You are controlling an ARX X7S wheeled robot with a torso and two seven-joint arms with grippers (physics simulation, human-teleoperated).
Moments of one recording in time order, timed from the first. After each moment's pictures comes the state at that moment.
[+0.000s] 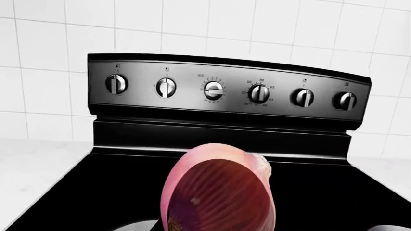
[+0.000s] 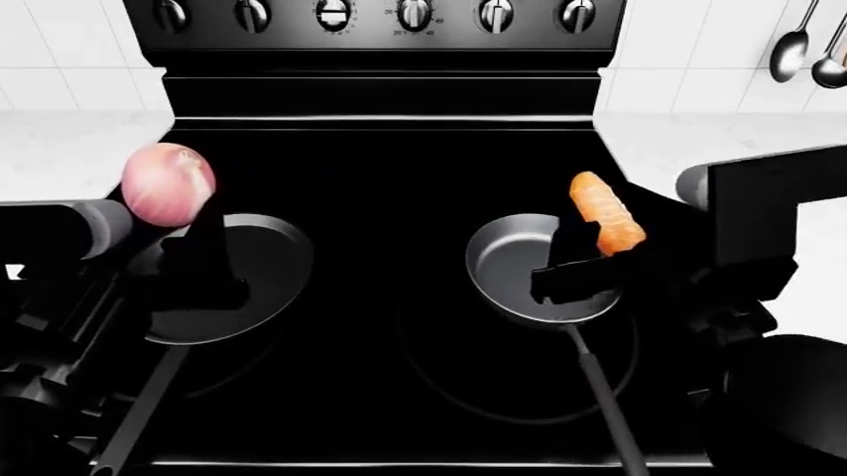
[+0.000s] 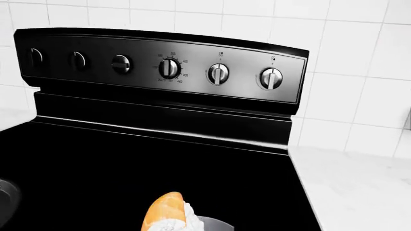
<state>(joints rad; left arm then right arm) -1.31 -1.28 1.54 0.73 -1.31 0.25 -0.97 0.78 0.82 -0.38 -0.68 1.37 0.76 0.86</state>
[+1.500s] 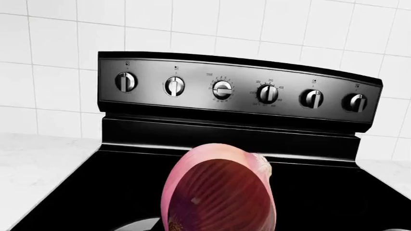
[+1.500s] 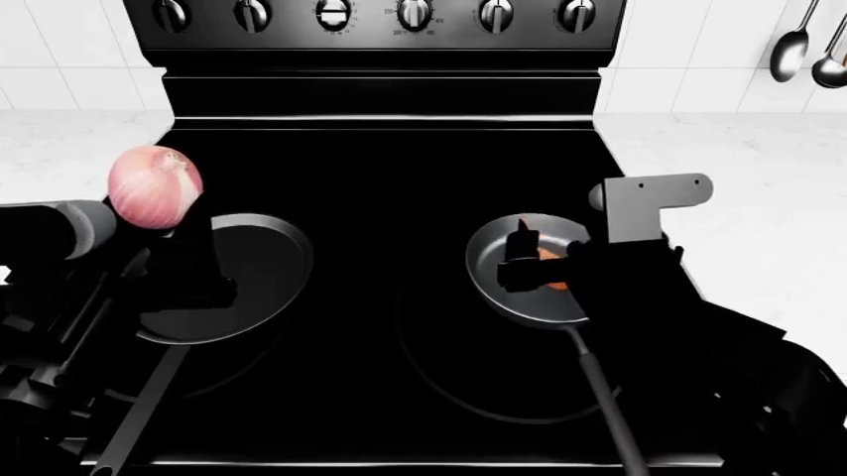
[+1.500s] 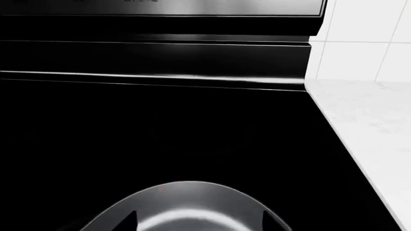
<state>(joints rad) -1.27 -1.30 1.52 0.72 -1.31 0.27 -0.97 0.80 0.59 -0.56 -0.17 1.07 0.66 0.60</state>
